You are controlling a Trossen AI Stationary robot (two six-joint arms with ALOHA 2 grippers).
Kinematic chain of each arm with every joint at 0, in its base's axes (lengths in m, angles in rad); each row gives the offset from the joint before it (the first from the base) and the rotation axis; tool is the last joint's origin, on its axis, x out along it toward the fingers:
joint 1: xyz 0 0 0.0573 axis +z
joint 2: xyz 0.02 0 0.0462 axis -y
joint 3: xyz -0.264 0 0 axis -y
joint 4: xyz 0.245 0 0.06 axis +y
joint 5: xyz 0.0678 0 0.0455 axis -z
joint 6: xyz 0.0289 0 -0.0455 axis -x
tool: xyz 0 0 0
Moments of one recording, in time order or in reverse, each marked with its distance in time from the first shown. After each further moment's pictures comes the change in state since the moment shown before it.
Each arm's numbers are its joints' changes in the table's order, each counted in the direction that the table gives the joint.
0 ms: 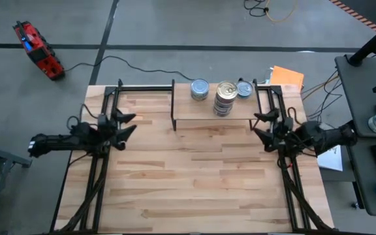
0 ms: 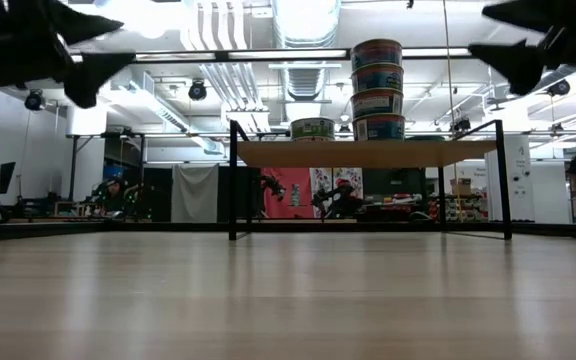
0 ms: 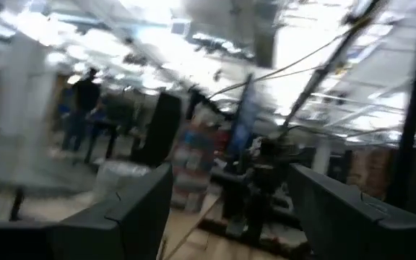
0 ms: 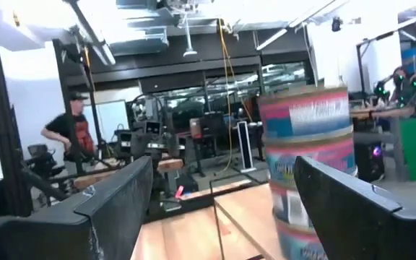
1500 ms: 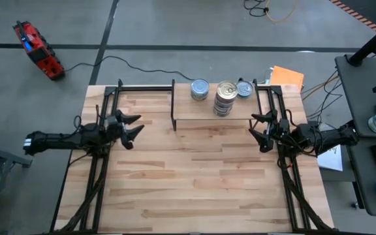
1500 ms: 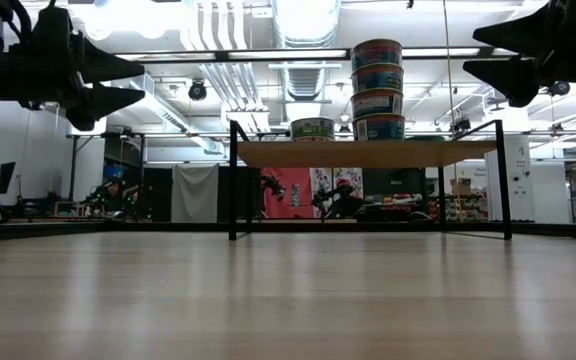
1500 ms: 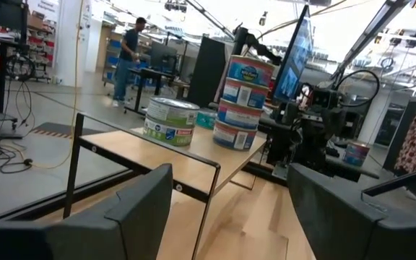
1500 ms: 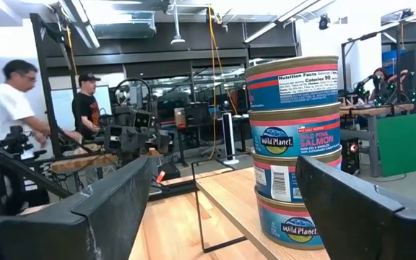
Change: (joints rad) left arm 0.000 -0.118 -0.010 0.124 -0.144 0.036; right arm 0.000 -0.039 -0.098 -0.103 0.042 0.044
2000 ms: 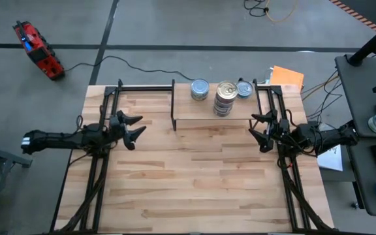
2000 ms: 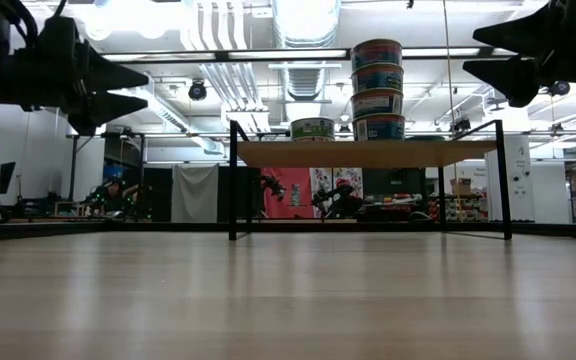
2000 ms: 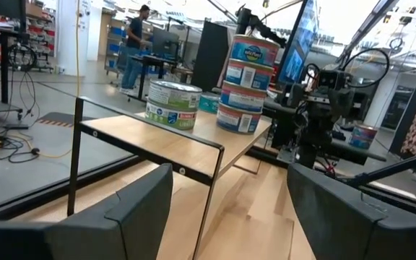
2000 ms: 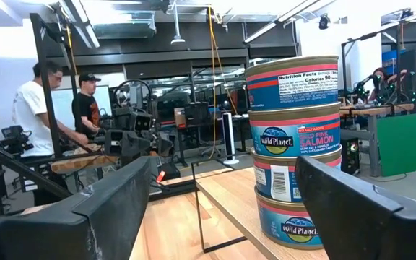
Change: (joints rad) left arm 0.000 -0.064 0.002 -0.001 0.000 0.000; right arm 0.000 0.000 0.000 0.000 0.000 0.000
